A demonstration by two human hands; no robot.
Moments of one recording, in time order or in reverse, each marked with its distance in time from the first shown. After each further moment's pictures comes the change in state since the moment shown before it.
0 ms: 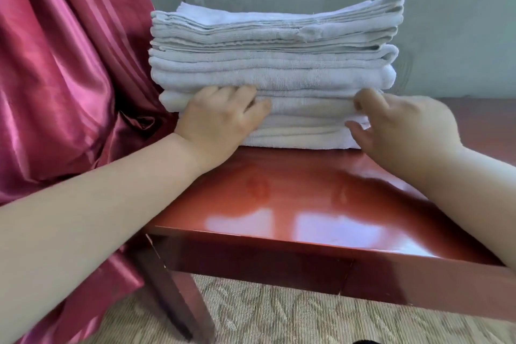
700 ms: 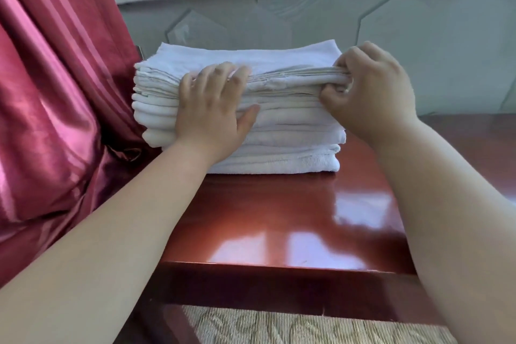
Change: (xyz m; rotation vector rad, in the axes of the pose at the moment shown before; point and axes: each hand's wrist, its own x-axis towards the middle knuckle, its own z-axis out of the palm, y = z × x) left_hand 0.062 -0.006 0.016 -0.135 0.012 -0.333; right_hand 0.073 0.018 -0.034 0.280 0.230 0.340
